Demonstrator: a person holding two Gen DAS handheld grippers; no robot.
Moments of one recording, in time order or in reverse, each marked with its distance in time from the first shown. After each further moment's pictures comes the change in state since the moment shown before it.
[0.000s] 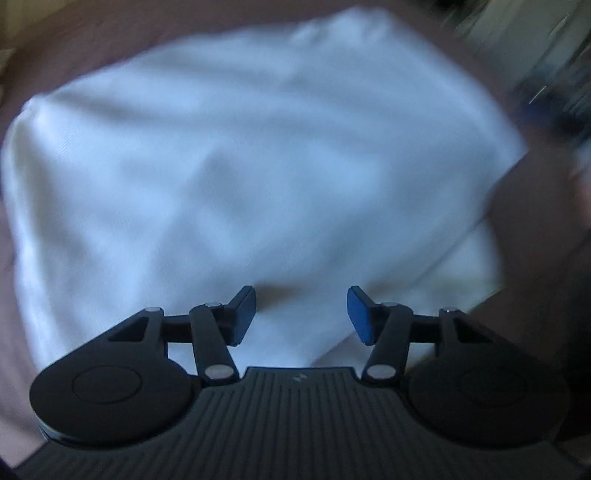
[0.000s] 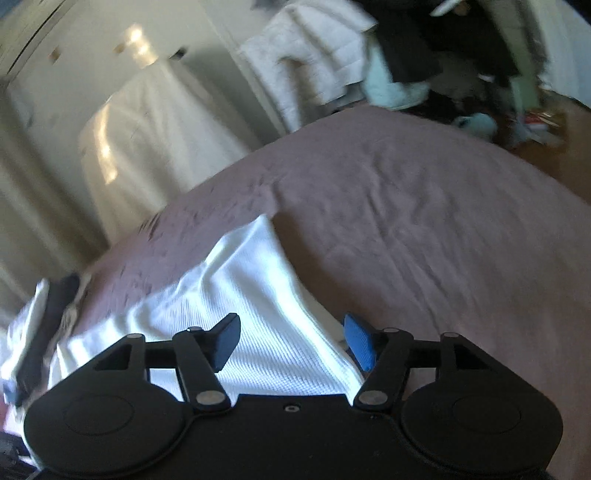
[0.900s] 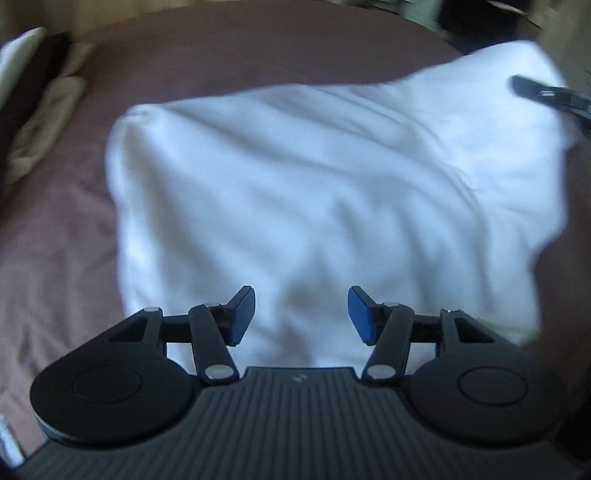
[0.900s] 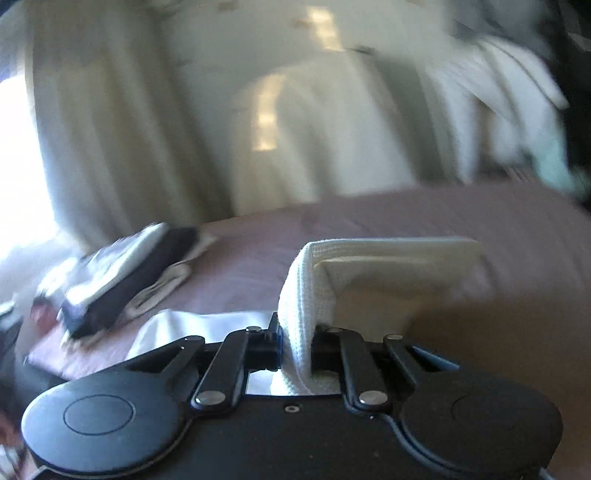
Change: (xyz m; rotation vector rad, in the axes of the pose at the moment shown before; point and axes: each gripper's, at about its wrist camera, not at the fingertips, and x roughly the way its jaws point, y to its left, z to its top) left arm -0.044 0.072 -0.005 -0.176 -0.200 0.050; right arm 0.006 0.198 -0.004 -0.439 -0.068 0.355
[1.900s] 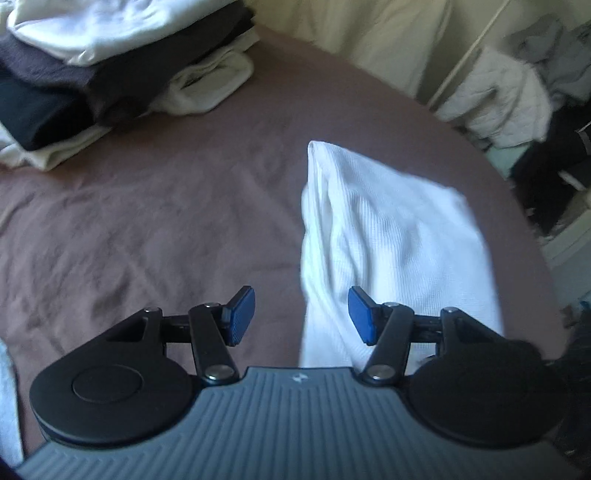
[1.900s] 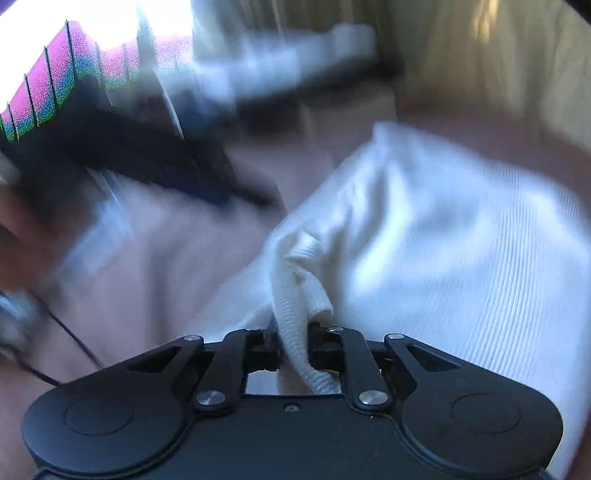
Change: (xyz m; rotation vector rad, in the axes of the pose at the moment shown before) left arm -0.023 0.145 -0.047 -0.443 -0.208 -0.030; right arm 0.157 0.211 -0.103 -0.320 0.527 0.232
